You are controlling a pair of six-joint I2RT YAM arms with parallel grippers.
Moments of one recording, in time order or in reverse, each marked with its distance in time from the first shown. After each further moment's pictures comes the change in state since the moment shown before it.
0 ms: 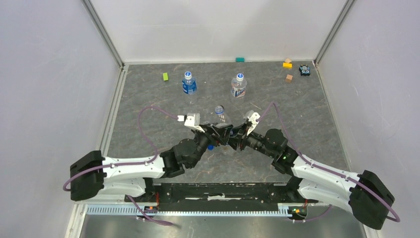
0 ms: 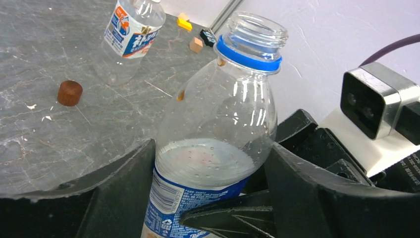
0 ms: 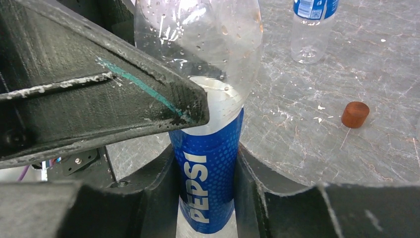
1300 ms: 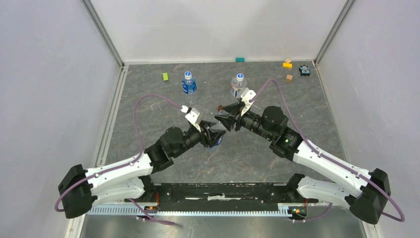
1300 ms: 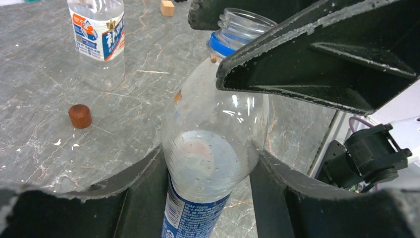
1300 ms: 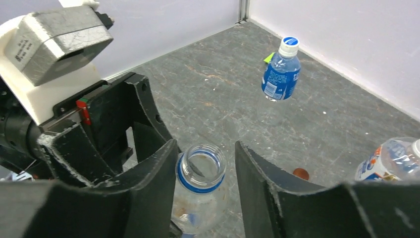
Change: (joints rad) left arm 0.241 -0.179 -0.023 -0.229 0.598 0.332; right arm 0.000 0.079 0.448 -0.345 0.056 -0.193
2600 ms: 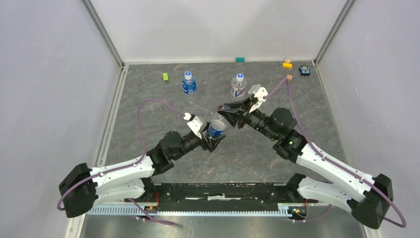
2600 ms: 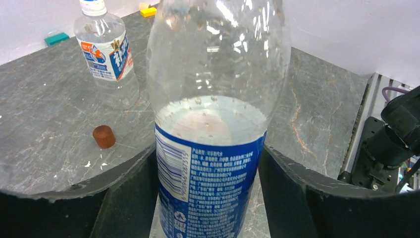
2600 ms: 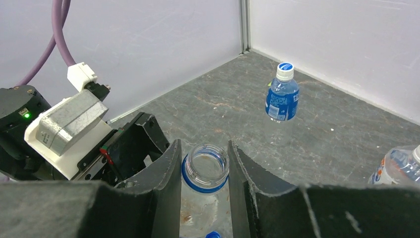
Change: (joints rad) left arm 0.004 0.019 -0.093 0.154 0.040 0.217; right arm -0.023 -0.053 -0.029 0.108 -0.008 0.133
